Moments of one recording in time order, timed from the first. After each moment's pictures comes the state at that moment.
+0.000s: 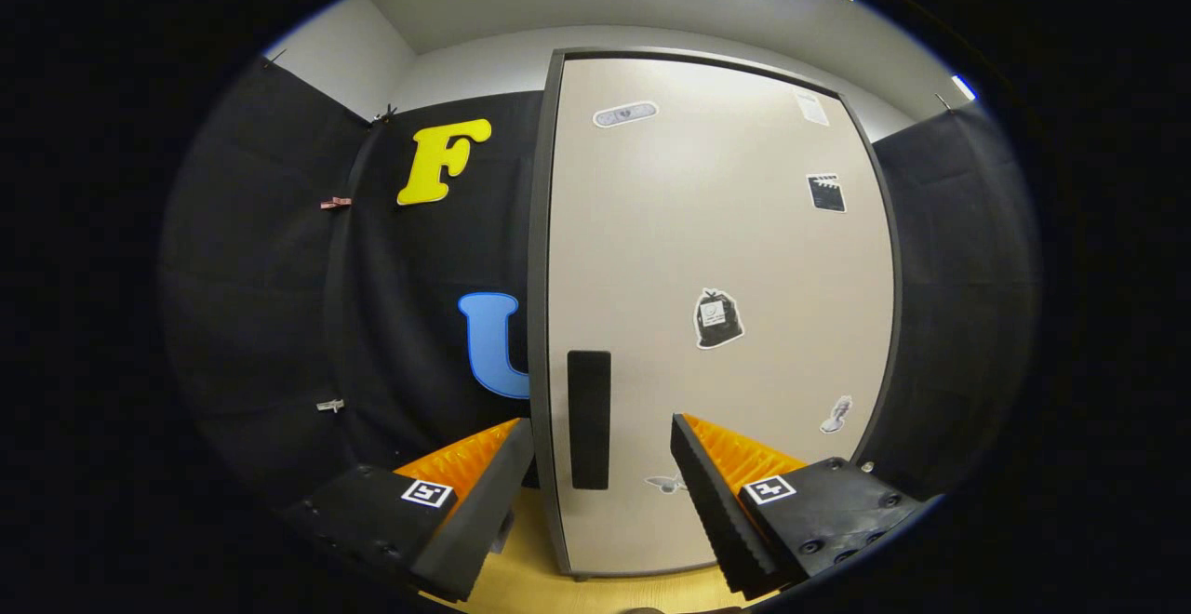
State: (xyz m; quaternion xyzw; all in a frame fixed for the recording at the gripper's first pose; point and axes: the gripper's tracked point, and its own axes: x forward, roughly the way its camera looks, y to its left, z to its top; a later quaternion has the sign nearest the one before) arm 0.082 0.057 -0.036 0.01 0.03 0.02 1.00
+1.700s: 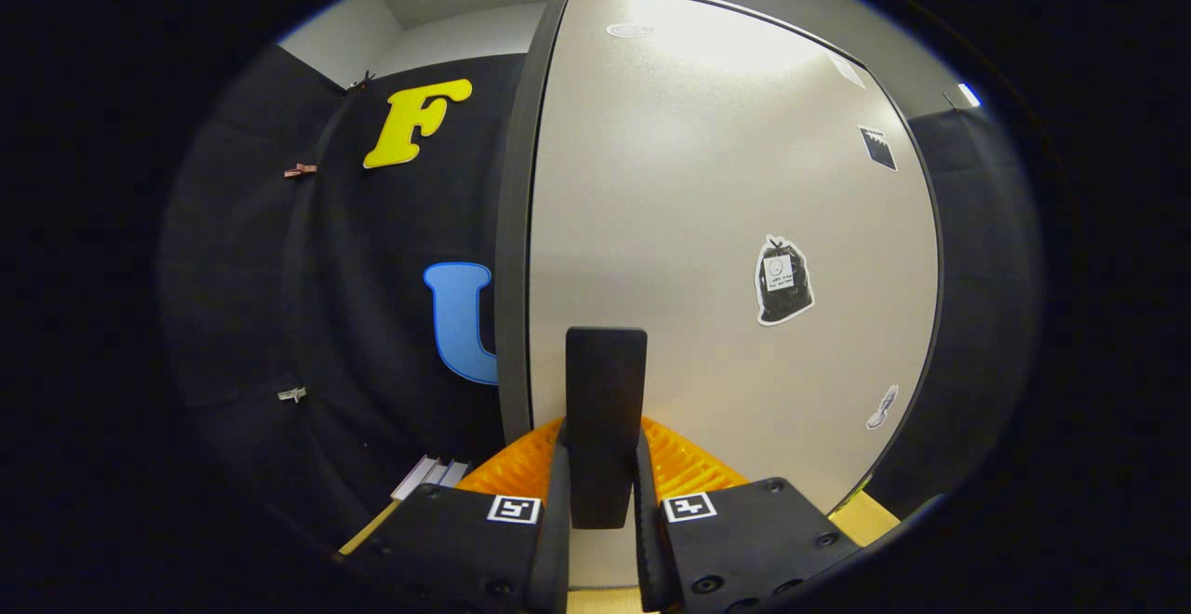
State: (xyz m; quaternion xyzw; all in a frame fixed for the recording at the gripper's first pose) arm 0.143 0.063 -0.076 0.00 0.08 -0.01 1.00
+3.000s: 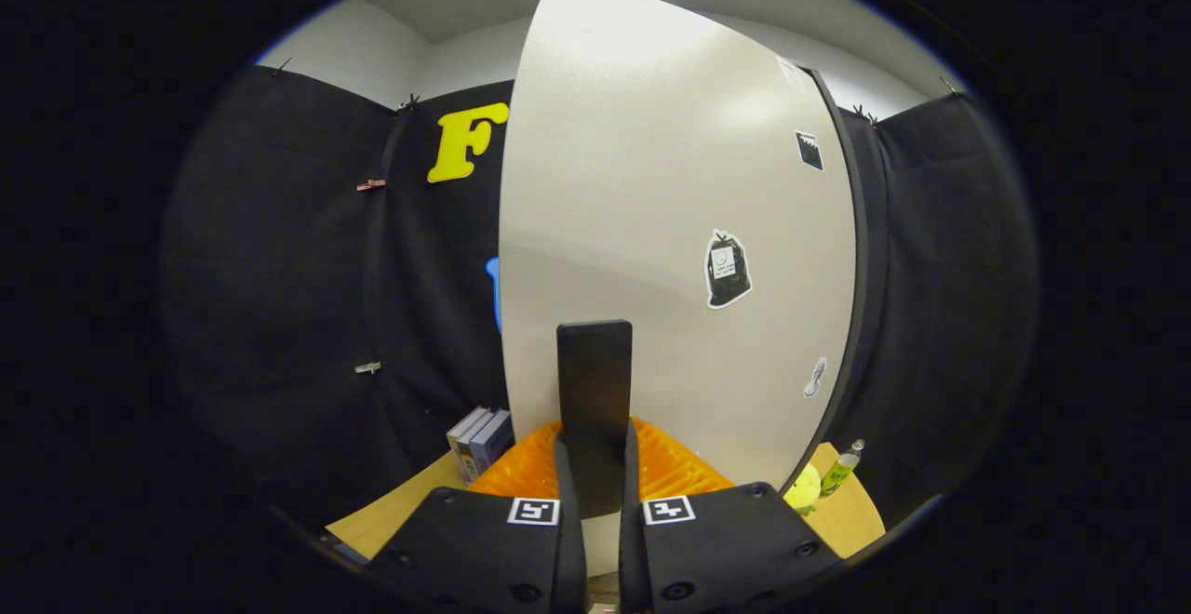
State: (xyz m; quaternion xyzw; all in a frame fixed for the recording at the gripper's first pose) arm 0.002 0.005 -0.054 0.01 0.09 0.09 0.99
